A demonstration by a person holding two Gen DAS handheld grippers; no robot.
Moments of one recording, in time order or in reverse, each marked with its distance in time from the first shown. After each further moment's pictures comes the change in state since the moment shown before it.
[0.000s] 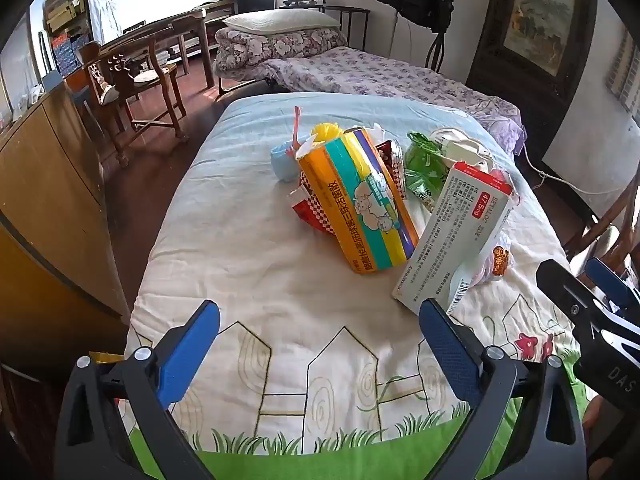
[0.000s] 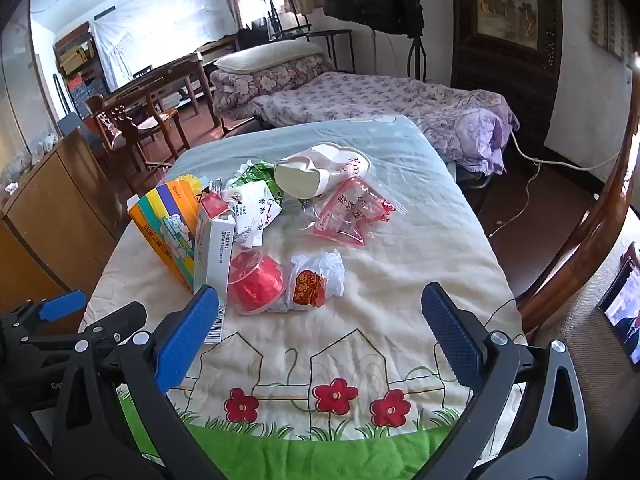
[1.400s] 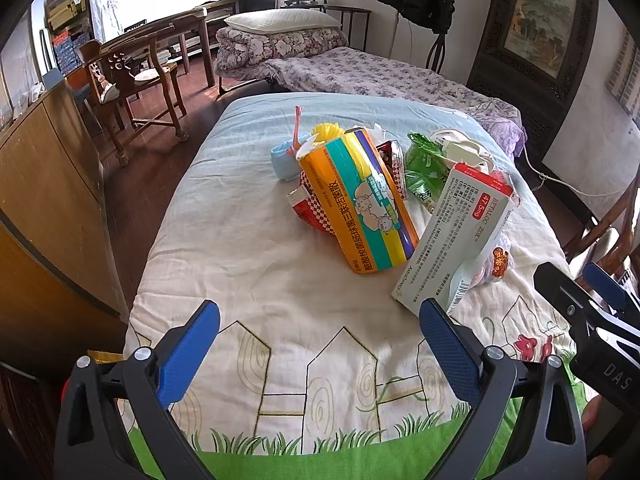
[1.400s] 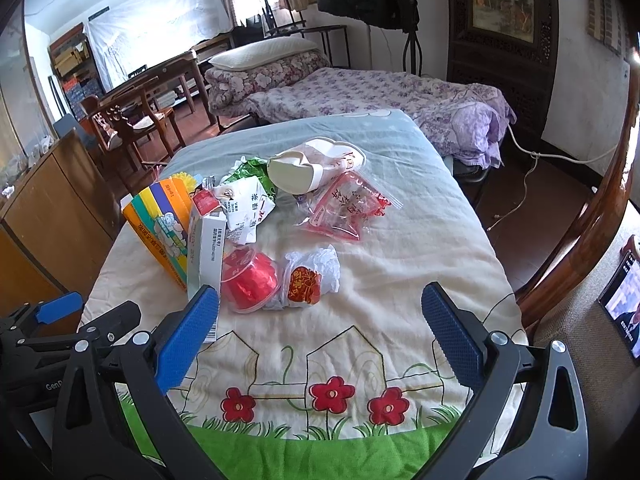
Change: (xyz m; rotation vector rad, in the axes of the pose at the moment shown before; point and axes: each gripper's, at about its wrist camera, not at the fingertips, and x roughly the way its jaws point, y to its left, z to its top) left arm -0.002 0.000 0.001 -0.007 0.001 -0.005; right arm 0.010 -0.004 -0.004 0.005 0.017 0.000
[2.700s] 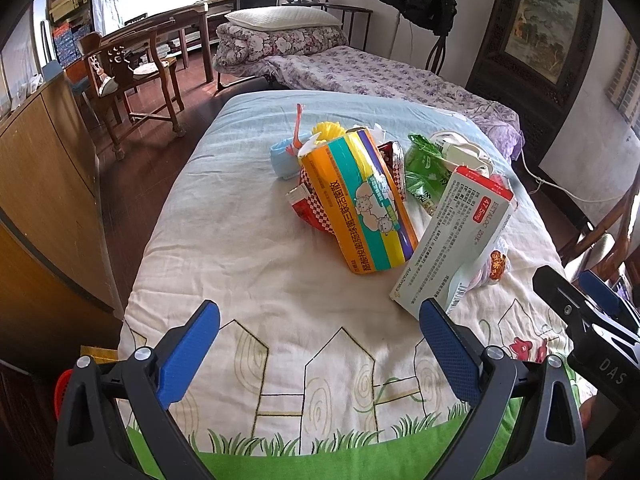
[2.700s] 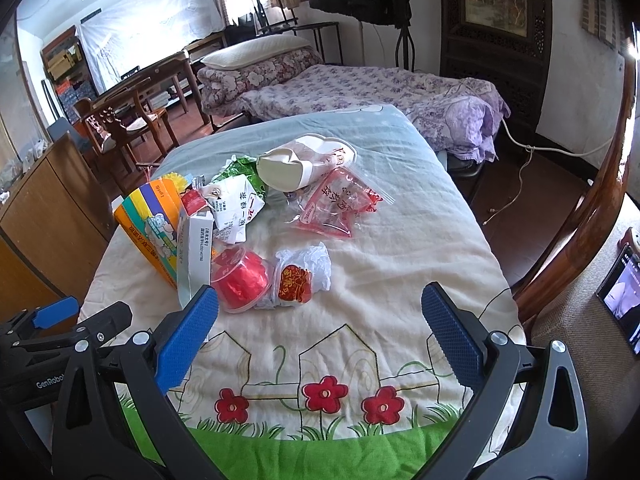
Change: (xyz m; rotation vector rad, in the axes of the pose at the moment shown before) left arm 0.004 0.005 0.001 -0.021 0.004 -0.022; right arm 0.008 -0.012 0.002 0.030 0.014 -0.008
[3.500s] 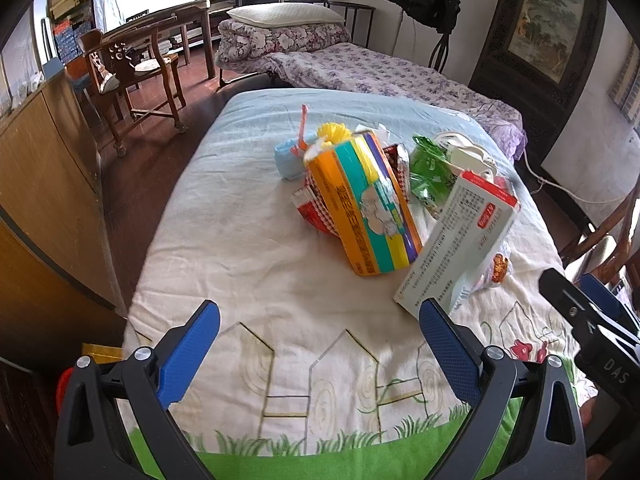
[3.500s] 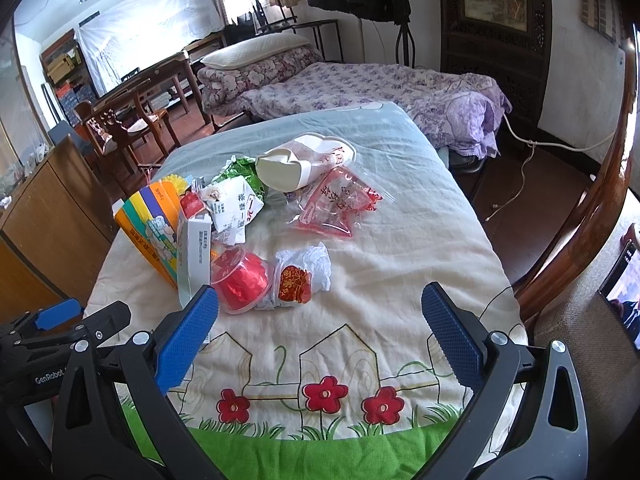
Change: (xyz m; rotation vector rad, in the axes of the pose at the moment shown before) left arm 0.000 0.002 0.007 -0.001 0.016 0.015; right arm -0.002 -0.004 0.005 0.018 0.004 0.016
